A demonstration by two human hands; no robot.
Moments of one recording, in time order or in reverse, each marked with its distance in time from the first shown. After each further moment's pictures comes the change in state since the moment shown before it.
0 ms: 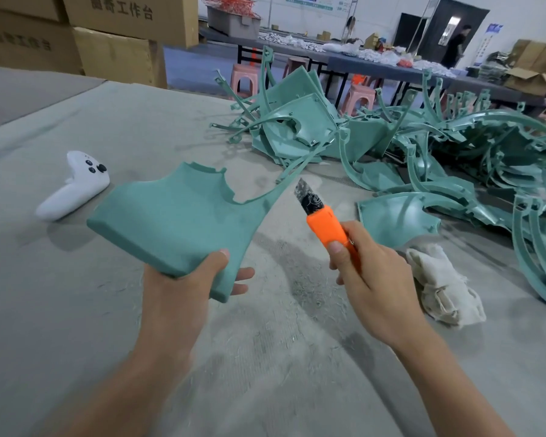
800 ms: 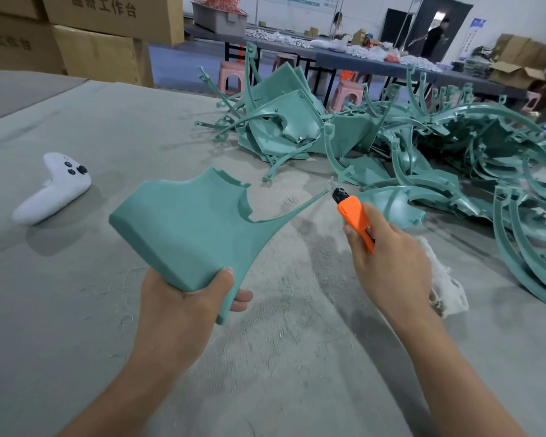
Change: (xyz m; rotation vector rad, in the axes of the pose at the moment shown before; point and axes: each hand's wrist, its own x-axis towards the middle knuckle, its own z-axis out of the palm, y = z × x) left_hand -0.012 -0.003 0.005 0.274 -0.094 0.010; right_hand 0.011 0.038 -0.002 -0.358 0.221 0.208
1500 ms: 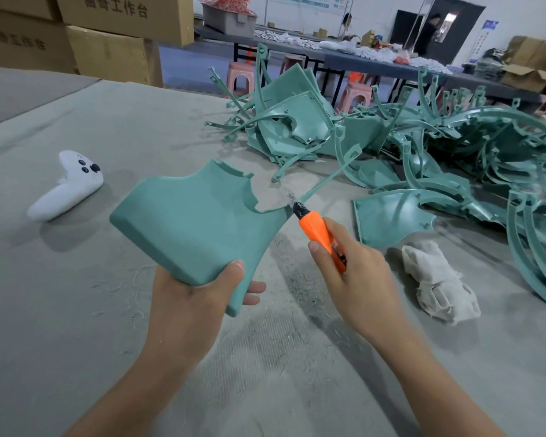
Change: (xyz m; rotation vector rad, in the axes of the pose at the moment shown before) left_hand 0.001 0.003 0.002 -0.165 0.016 0.080; right_hand -0.020 -0.036 0.005 0.365 -0.192 -0.119
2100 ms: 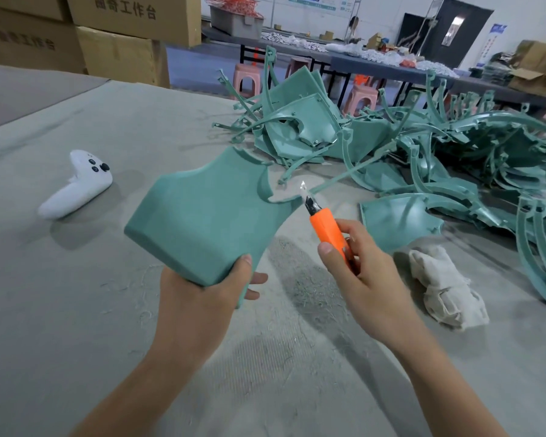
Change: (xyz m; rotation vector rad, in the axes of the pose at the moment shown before) left_hand 0.004 -0.002 0.000 0.090 0.029 0.006; right_hand -0.002 -0.014 -0.015 0.402 -0.128 0.043
